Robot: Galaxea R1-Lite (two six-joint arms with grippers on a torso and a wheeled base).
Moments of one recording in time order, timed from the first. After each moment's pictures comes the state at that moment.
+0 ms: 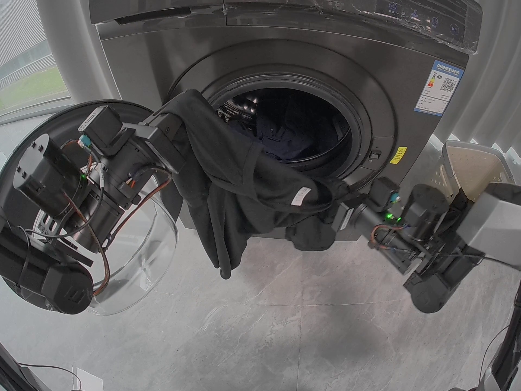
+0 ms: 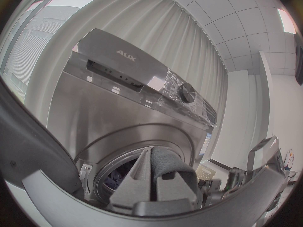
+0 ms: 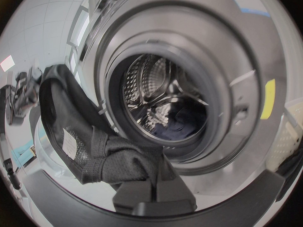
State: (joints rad) left arm -0.48 1.72 -0.70 -1.55 -0.14 -0.17; right arm 0.51 2.10 -0.73 -1.54 0.00 0.10
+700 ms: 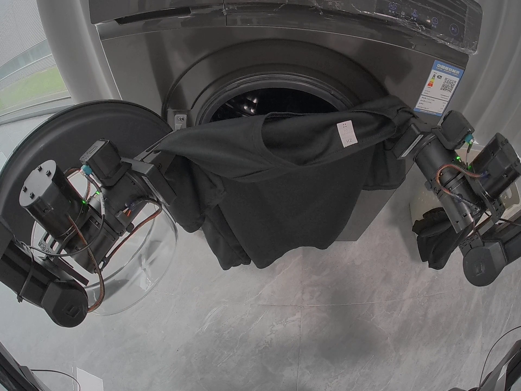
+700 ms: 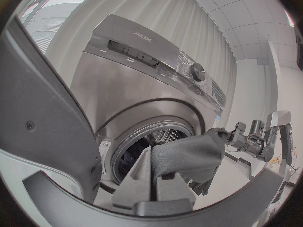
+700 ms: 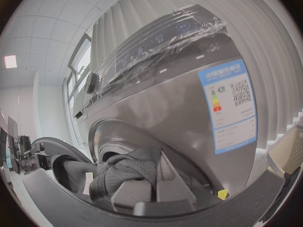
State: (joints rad) left arm -0.43 1.73 -0.56 -1.55 -0.12 -0.15; right arm 0.44 1.77 -0.74 -1.54 -0.04 0.10
